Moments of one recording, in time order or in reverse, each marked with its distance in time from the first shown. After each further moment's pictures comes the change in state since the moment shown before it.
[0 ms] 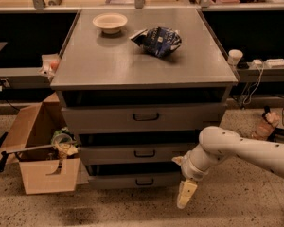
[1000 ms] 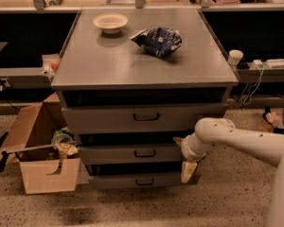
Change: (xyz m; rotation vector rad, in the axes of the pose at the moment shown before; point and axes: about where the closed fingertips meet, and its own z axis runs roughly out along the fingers) arm 0.027 -0.110 -0.004 0.224 0.122 -0.217
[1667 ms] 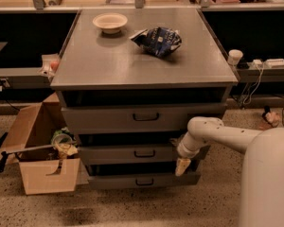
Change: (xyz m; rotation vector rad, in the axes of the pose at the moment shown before) arm 0.012 -0.028 0.051 -0.039 0.004 -0.021
